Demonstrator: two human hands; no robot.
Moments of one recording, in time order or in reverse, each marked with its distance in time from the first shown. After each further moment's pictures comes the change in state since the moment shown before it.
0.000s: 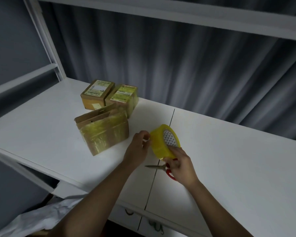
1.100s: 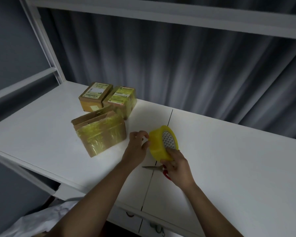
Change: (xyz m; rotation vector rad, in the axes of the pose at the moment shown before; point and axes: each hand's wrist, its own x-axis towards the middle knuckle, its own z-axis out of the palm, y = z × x) left_hand -0.002 0.015 0.002 0.071 0.017 0.014; right_hand -0.006 0.000 0.000 0.006 0.010 0.028
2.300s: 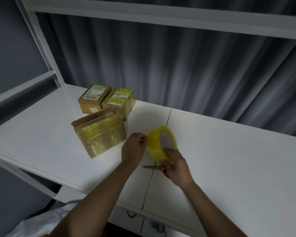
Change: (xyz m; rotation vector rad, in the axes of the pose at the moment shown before) left_hand 0.001 0.007 -0.003 0.130 0.188 0.002; right_hand 0.000 0.000 0.000 -0.047 -0.027 -0.010
